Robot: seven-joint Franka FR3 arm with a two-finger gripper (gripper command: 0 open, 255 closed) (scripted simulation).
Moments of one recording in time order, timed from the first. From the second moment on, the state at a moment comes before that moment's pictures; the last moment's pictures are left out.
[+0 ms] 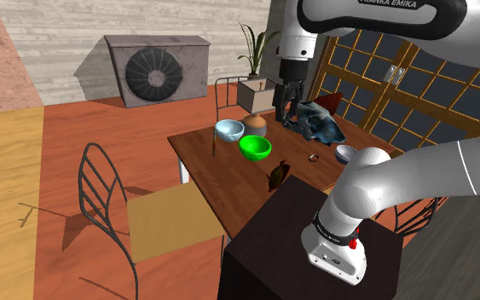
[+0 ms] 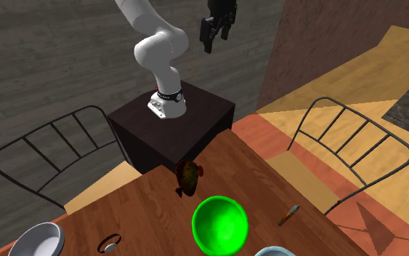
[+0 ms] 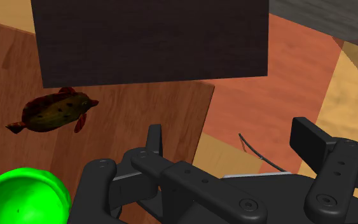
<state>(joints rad) -0.02 -0.79 -0.07 -2.40 0.07 1.43 -0.07</state>
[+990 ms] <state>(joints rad) -0.08 -0.76 -0.28 -2.75 -0.08 1.88 -0.36</state>
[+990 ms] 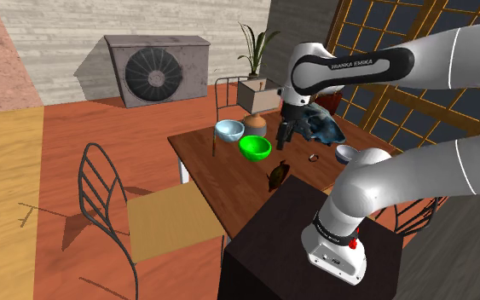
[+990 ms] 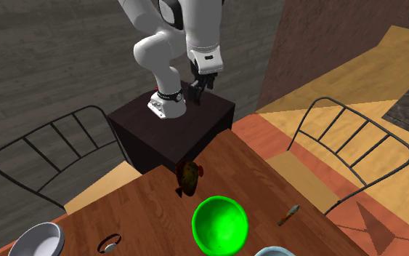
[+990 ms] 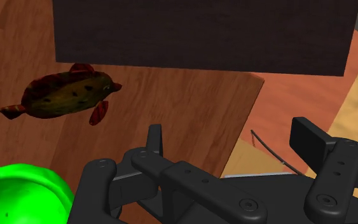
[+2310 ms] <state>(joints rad) 0.10 0.16 -0.62 -2.68 0.57 2.66 -1.32</state>
